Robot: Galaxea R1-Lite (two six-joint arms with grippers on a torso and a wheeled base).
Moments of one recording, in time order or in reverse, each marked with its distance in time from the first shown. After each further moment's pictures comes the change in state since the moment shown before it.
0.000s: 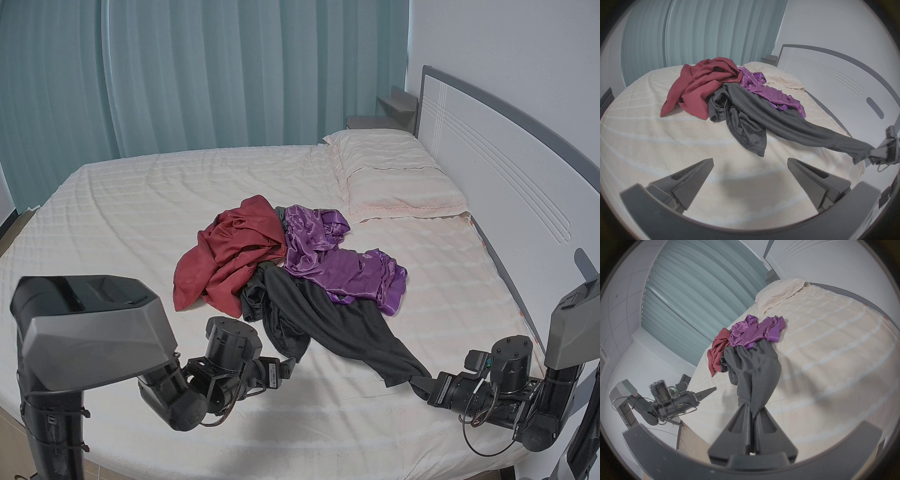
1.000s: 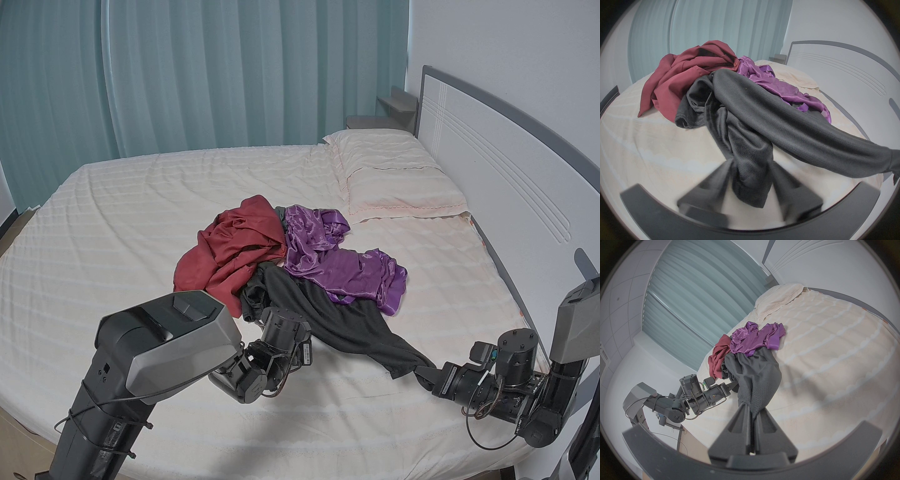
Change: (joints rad) left arm -0.013 0.335 -0.565 0.229 0.114 -0.035; right arm -0.032 -0.024 -0.017 0.000 0.000 0.001
